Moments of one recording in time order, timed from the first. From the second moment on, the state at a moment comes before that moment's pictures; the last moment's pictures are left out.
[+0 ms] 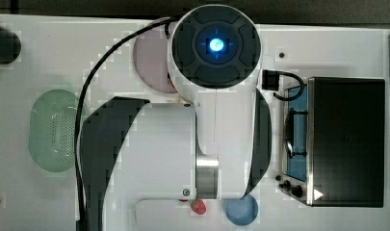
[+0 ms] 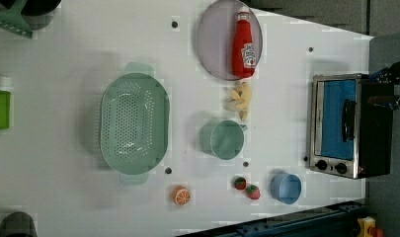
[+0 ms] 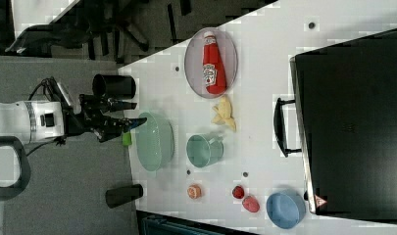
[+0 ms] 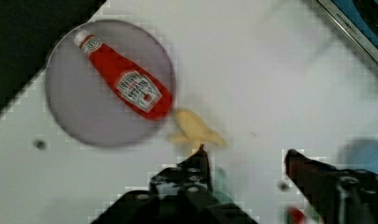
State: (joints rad) arm 0.00 -0.02 0.00 -1.79 -0.03 0.19 0.06
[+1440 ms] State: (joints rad) arm -0.10 -0.23 -0.06 -1.91 -0.01 0.03 -0.12
